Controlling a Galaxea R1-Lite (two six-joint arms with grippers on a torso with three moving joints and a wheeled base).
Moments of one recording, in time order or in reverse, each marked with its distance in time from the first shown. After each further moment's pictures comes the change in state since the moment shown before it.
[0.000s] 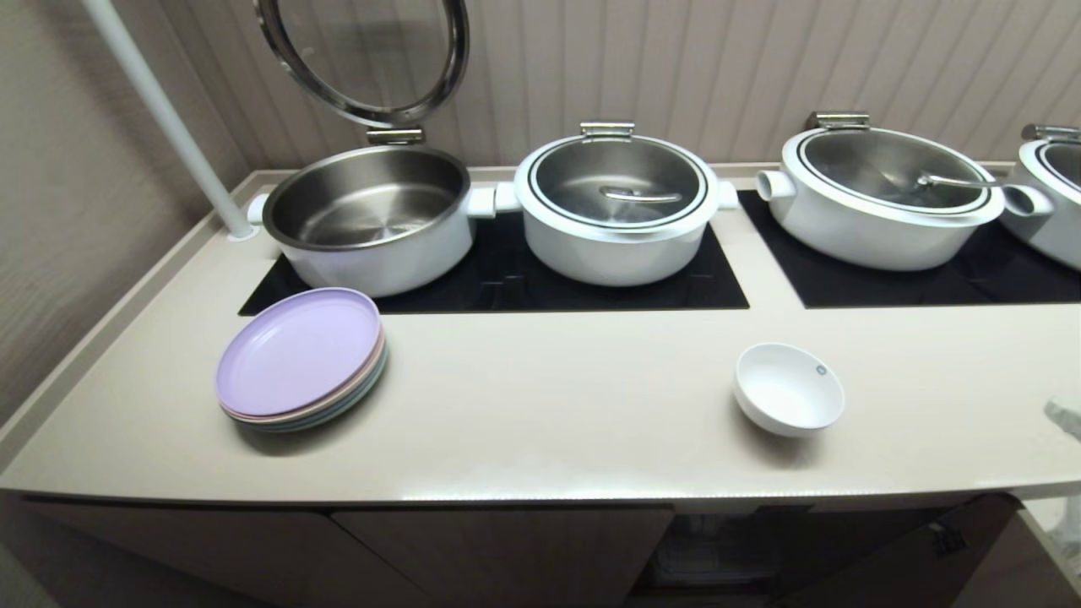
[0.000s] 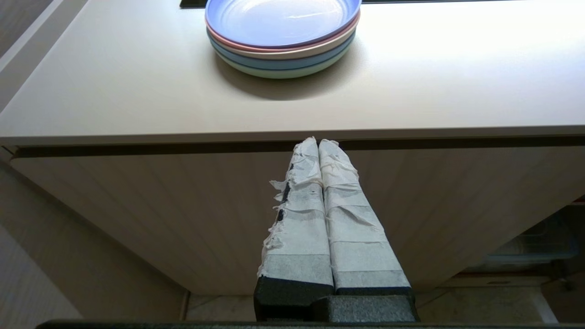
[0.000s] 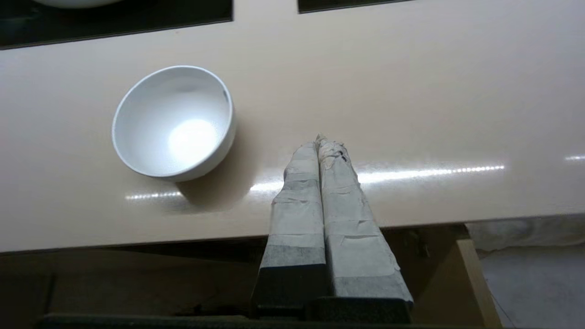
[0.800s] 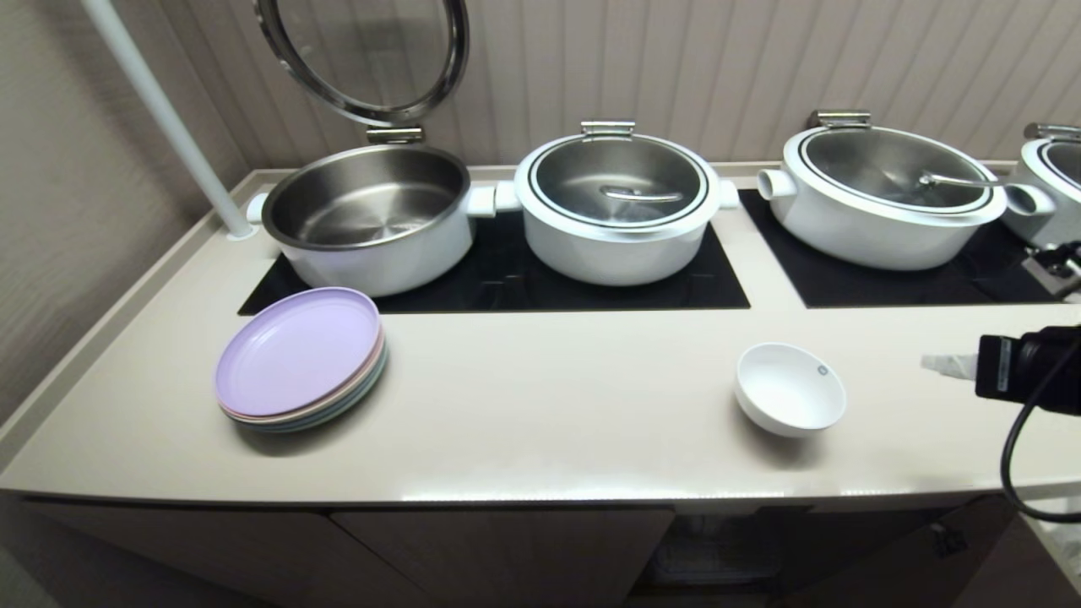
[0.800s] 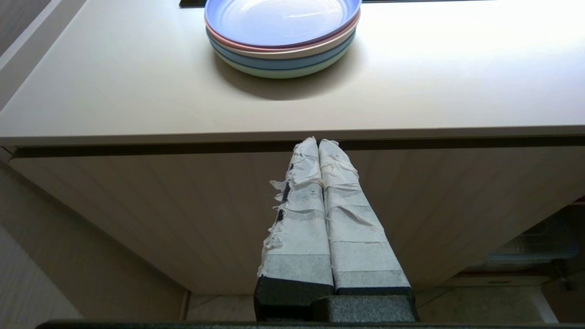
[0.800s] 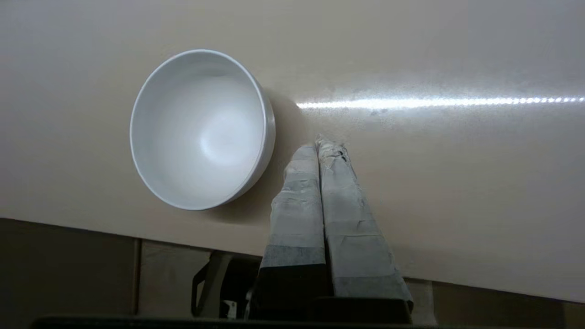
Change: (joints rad) left arm 0.000 0.000 0.000 0.000 0.000 0.001; right arm 0.006 0.440 -0.453 0.343 0.228 -0.011
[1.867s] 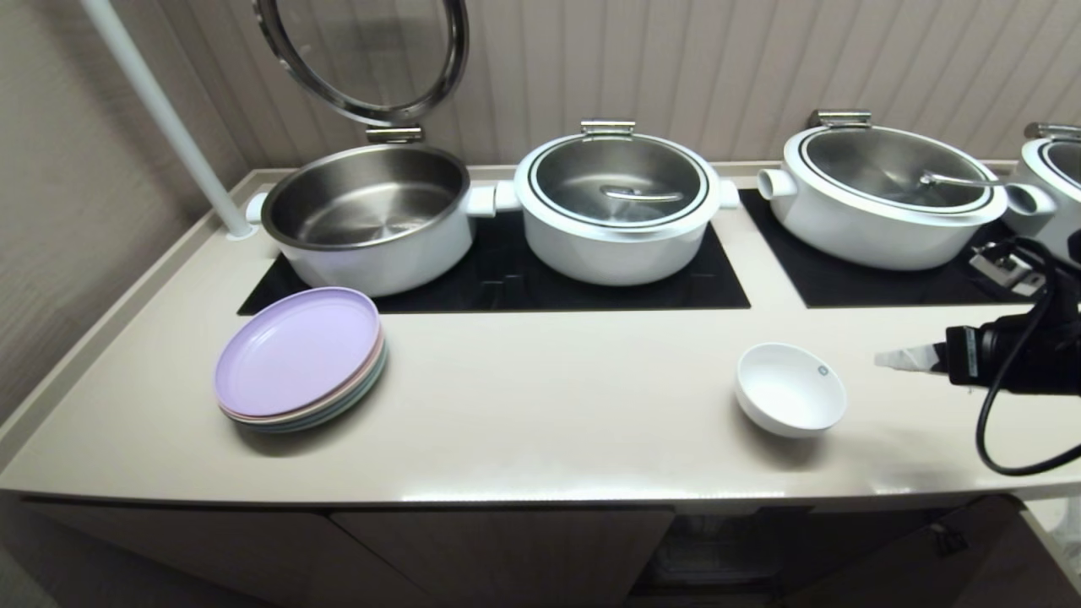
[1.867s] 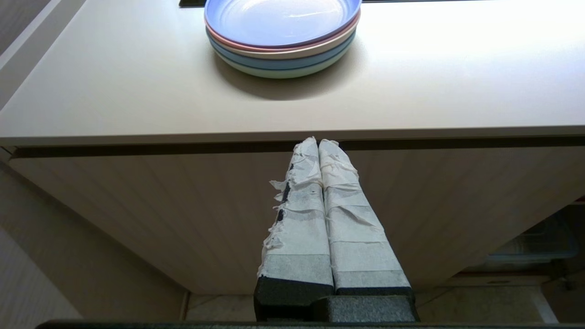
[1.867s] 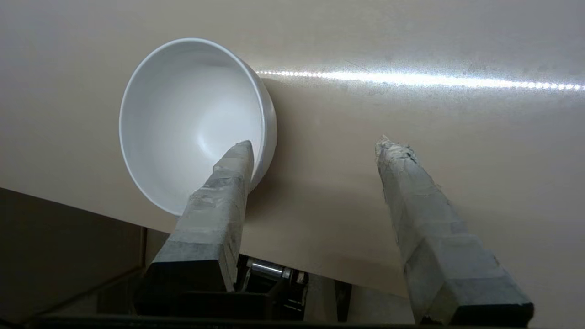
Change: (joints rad) left arm 0.000 0.000 0.000 0.000 0.000 -0.001; right arm -0.004 0.143 -0.181 0.179 0.082 -0.089
